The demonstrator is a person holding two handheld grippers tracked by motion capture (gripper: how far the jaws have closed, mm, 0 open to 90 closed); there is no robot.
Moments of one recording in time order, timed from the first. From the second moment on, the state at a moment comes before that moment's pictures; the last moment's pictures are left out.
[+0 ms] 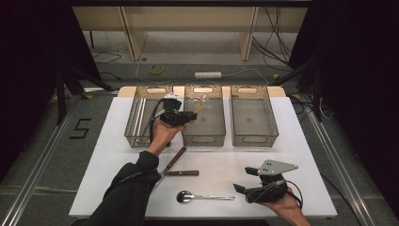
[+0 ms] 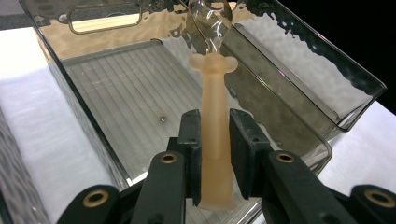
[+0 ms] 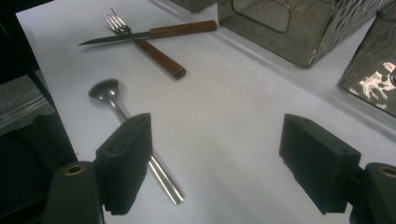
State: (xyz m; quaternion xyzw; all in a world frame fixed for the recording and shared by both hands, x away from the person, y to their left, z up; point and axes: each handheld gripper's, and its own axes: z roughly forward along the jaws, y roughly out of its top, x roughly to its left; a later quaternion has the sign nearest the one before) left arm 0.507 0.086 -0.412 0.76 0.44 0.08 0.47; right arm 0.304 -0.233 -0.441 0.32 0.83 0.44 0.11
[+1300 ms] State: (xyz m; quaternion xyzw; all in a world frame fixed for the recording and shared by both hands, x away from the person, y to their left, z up) left arm 0.447 0.123 -0.391 0.78 0.40 0.09 0.46; right arm 0.302 -0.216 -0.438 0.29 0.85 0.43 0.10
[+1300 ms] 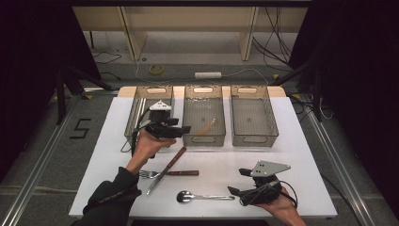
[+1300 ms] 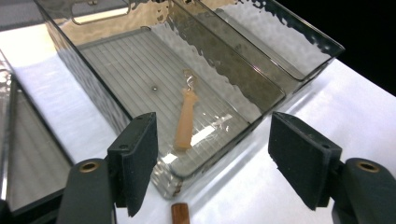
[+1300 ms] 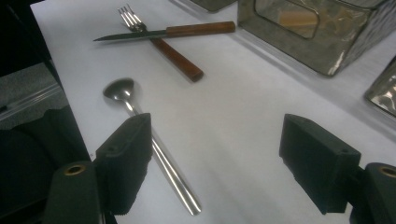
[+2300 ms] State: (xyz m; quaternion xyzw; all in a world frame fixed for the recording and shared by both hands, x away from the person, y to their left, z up) left arm 0.385 0.176 -0.407 0.76 0.40 0.11 0.50; right arm 0.310 -0.160 -0.443 0.22 0.89 0.39 0.05
